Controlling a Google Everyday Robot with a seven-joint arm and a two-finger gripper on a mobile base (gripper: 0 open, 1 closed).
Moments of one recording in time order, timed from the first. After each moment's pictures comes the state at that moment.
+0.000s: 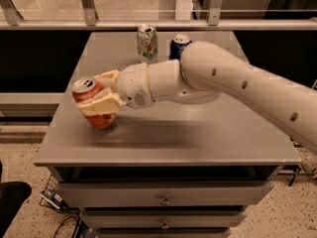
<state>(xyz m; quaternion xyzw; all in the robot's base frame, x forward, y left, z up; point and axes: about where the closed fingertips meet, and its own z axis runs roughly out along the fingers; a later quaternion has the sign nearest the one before) 0.511 0.140 0.904 -0.56 0.56 0.39 0.47</state>
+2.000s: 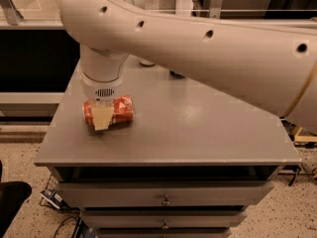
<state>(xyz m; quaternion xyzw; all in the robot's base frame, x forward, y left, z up) 0.515 0.127 0.846 -0.78 0.60 0.03 0.15</state>
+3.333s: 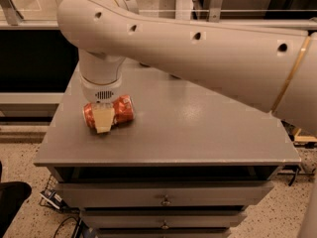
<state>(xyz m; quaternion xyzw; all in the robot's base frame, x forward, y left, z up) 0.515 0.129 0.833 -0.79 0.59 0.02 0.13</state>
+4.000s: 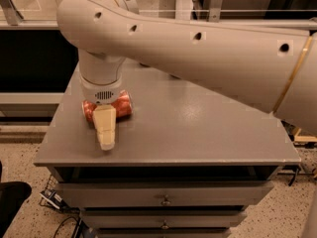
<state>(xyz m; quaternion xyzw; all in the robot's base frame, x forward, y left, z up) 0.514 0.129 0.834 -0.79 0.59 0.02 0.13</state>
